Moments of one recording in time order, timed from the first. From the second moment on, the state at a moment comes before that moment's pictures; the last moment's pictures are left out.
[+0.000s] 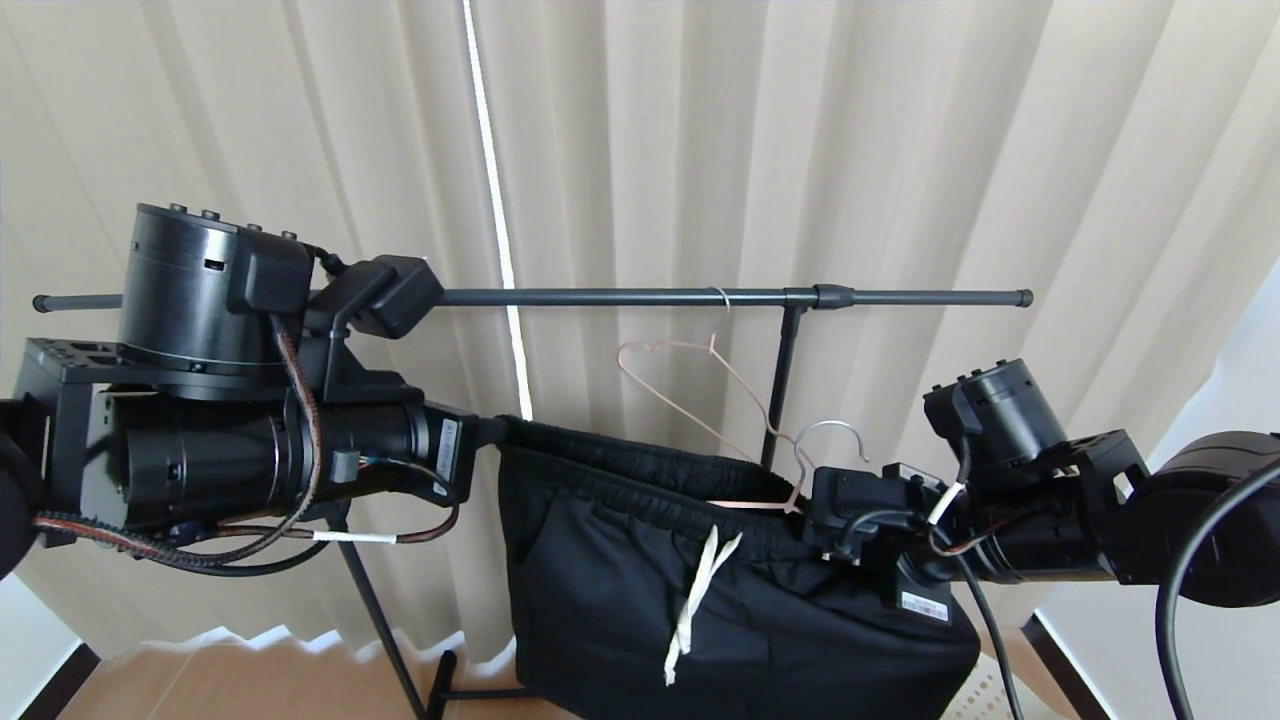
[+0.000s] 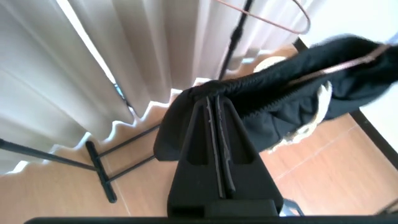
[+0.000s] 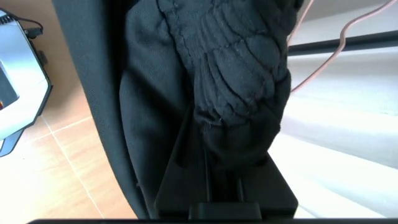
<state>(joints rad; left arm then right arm) -0.51 1.51 -0.97 -0.02 -0.01 -0.05 0.47 1.76 -0.87 0.01 0.03 -0.84</state>
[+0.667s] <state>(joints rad) -0.69 1.61 -1.01 -0.01 0.07 -0.06 0.48 1.77 -0.96 -0.01 0.08 -0.72</state>
